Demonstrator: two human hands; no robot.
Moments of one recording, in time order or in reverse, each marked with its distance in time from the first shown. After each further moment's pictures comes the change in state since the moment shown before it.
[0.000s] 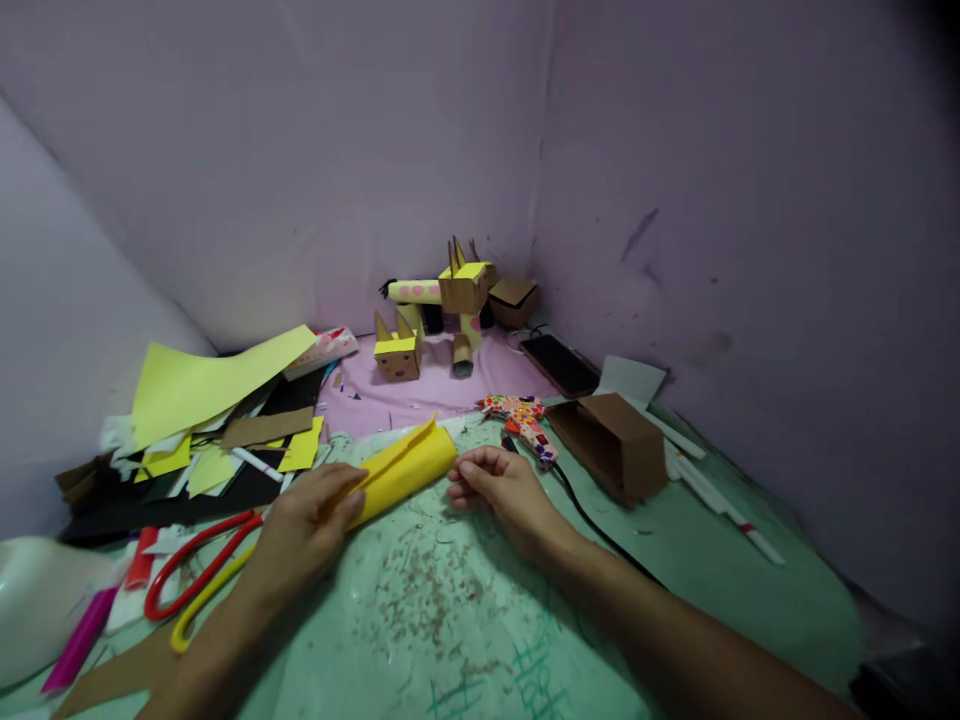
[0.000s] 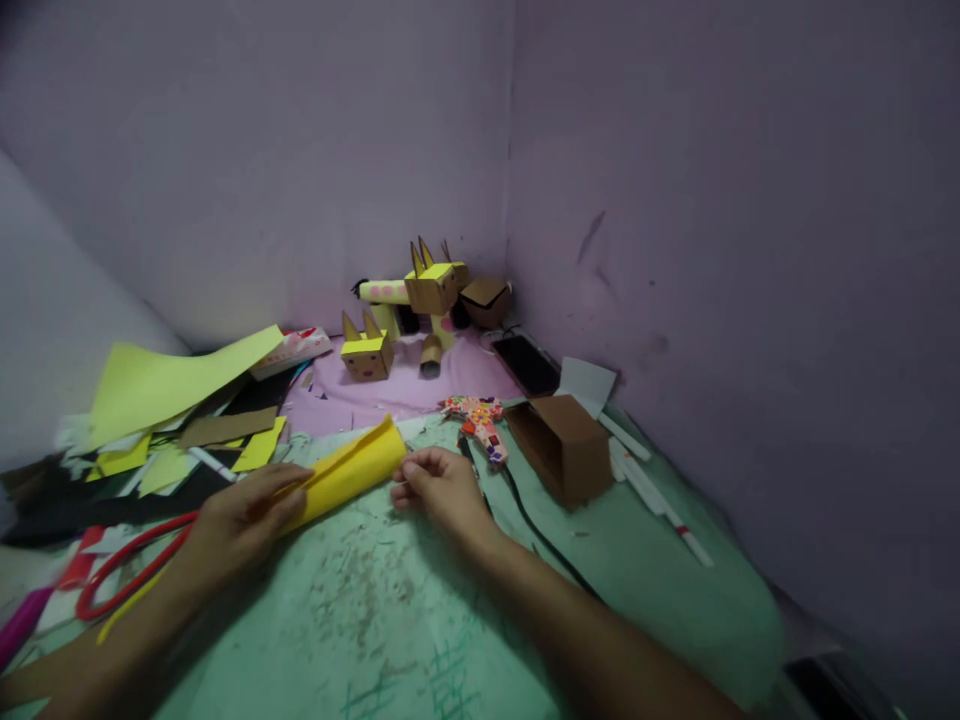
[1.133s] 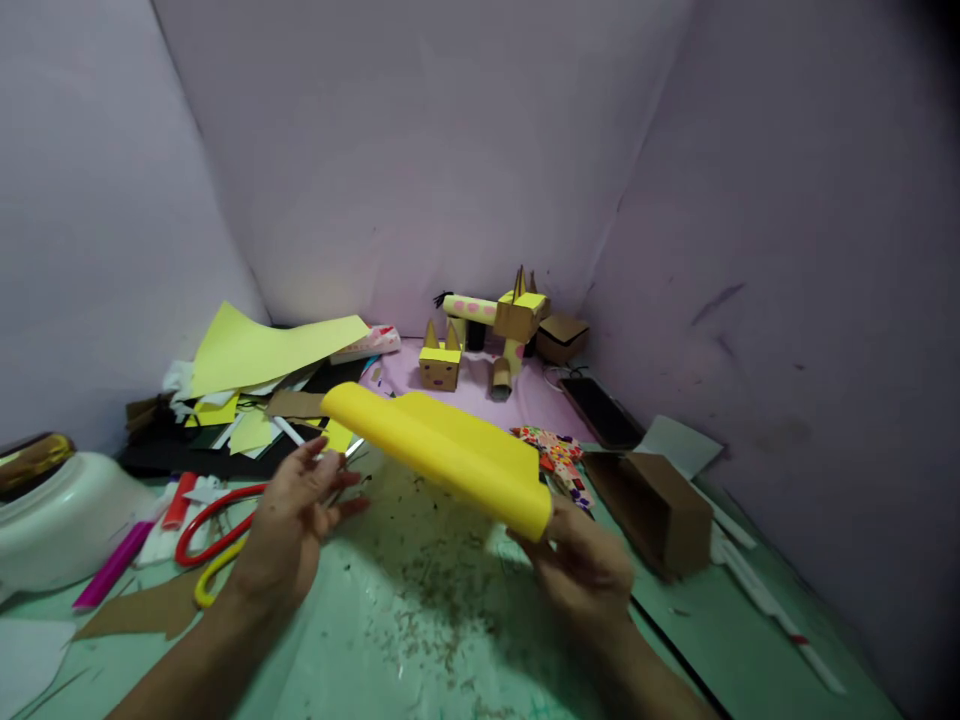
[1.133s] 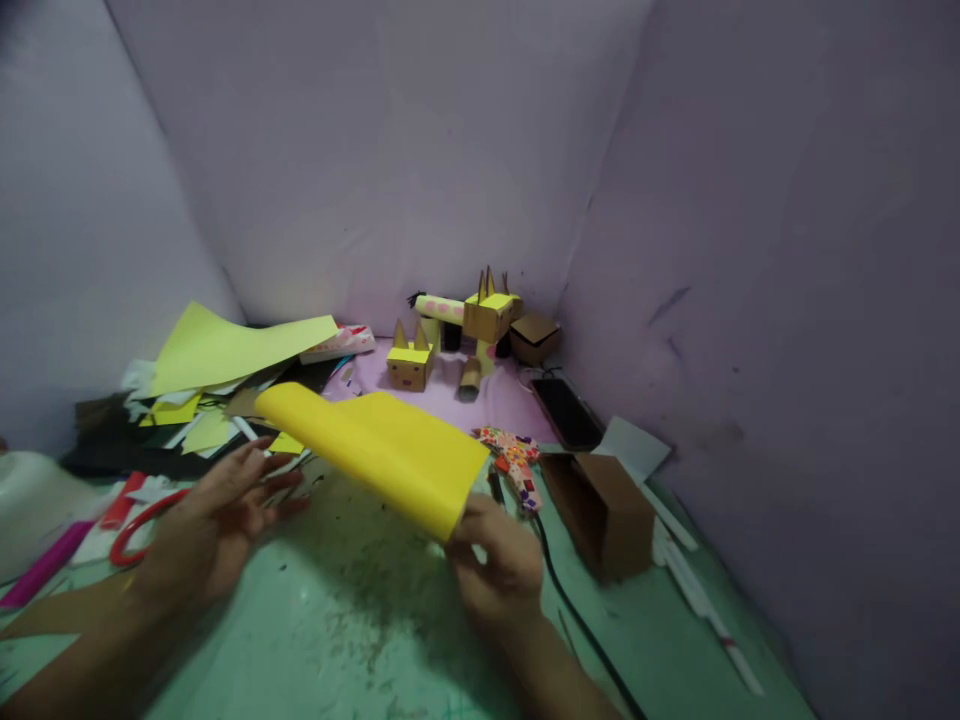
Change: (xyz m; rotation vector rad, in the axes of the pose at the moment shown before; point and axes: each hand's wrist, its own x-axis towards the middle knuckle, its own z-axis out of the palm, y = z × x) left_hand -0.007 0.028 -0.018 -1.197 0.414 -0.855; right_hand -0.026 -0.008 -0.015 -0.636 -0.098 -1.143
